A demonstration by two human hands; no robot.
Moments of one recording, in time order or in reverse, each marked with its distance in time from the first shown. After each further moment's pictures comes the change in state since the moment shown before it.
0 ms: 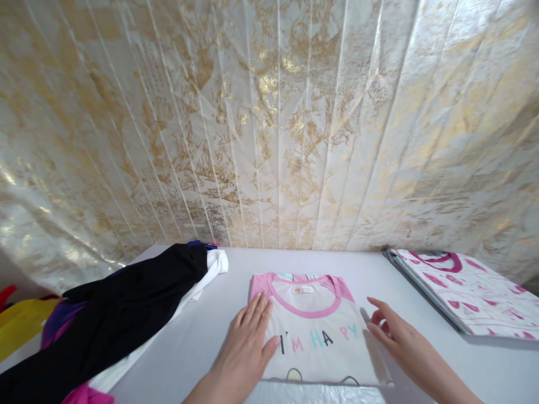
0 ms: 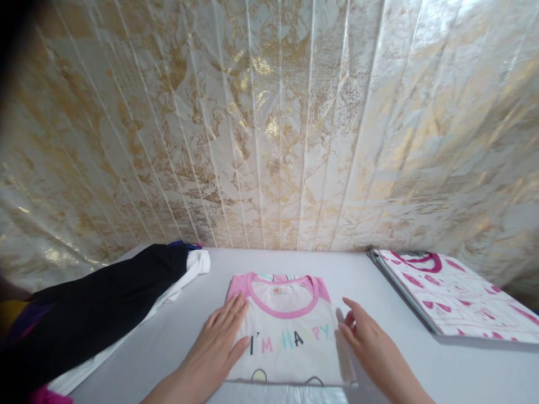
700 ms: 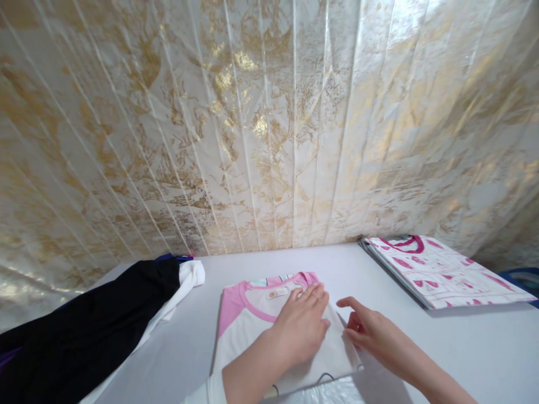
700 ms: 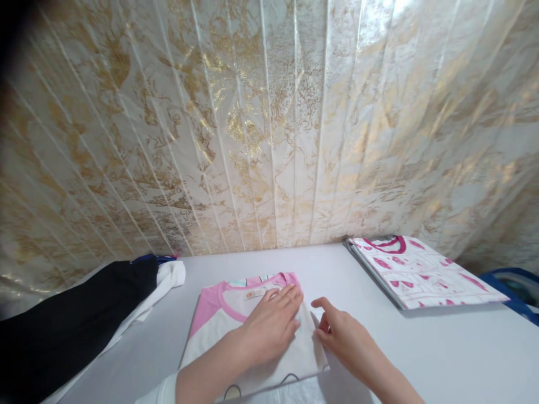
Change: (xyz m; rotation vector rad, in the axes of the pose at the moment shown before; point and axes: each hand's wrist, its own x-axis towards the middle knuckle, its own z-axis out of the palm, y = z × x) left_hand 0.098 0.104 -0.014 -0.213 -0.153 0.404; right_hand -0.006 -0.031 -0.022 0.047 -0.275 0.065
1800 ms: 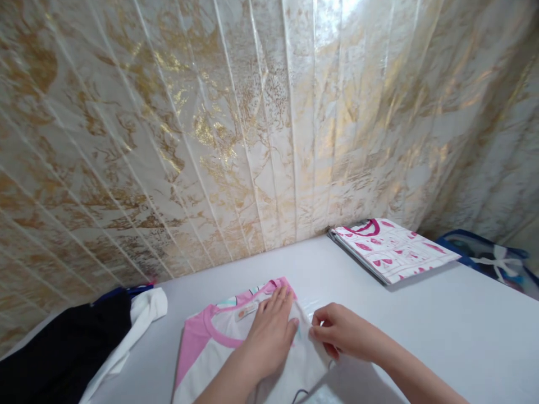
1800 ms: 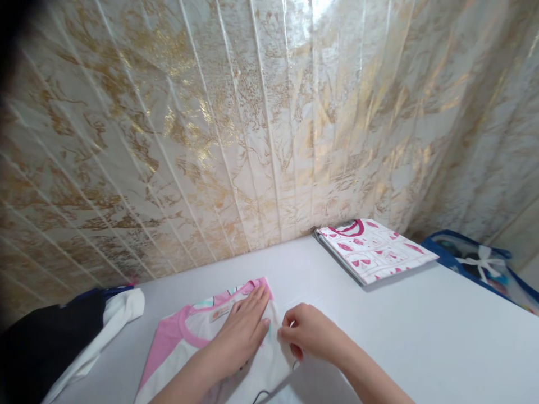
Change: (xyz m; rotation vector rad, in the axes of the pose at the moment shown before) left_hand 0.012 -0.008 0.006 -0.008 -0.127 -0.163; right_hand -0.003 -0.017 -0.010 0.315 -0.182 0.074
